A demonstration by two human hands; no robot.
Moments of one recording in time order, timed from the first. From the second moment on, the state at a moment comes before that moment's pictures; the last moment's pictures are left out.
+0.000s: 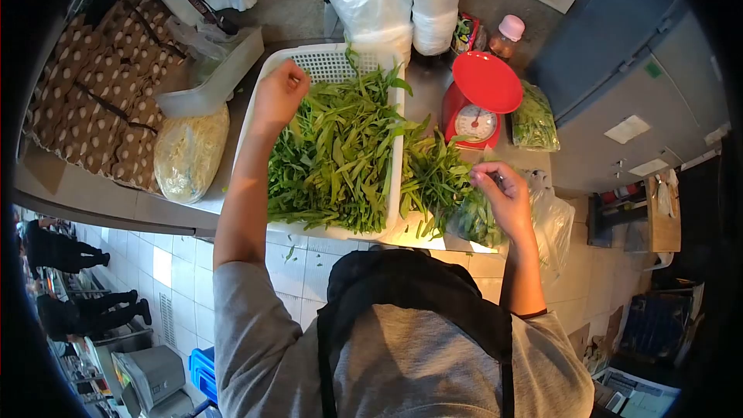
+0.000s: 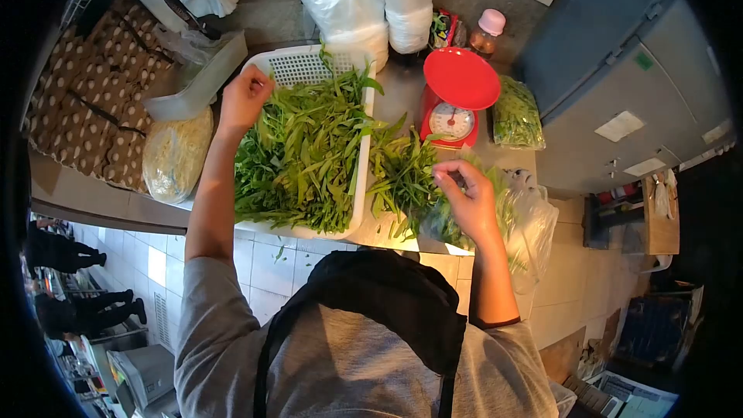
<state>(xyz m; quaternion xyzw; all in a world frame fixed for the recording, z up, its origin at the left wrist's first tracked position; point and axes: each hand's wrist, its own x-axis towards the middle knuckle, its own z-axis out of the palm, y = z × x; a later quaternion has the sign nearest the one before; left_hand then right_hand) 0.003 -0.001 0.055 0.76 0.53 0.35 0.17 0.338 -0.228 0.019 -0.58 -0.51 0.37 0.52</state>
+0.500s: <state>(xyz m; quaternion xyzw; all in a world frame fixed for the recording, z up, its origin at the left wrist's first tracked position) 0.149 -0.125 0.038 0.61 0.28 0.48 0.56 0.313 -0.190 0.052 -0.51 -0.70 0.07 0.49</state>
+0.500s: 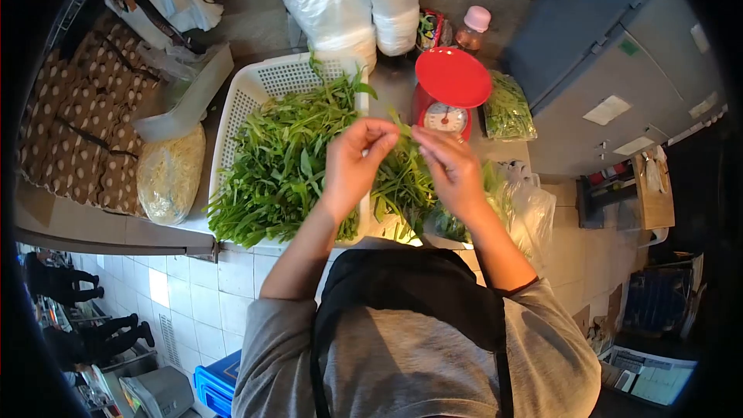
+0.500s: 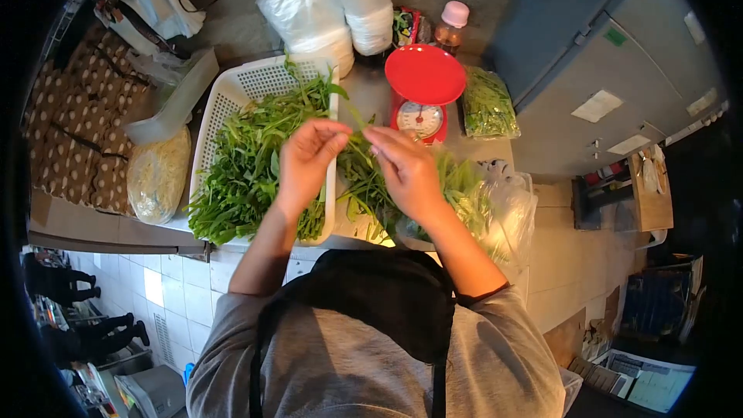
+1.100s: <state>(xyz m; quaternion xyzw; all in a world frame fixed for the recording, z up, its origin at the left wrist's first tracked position) 0.178 -0.144 -0.020 0.59 0.33 0.53 0.51 0.319 -0.179 0.001 -0.55 -0.69 0.02 0.47</state>
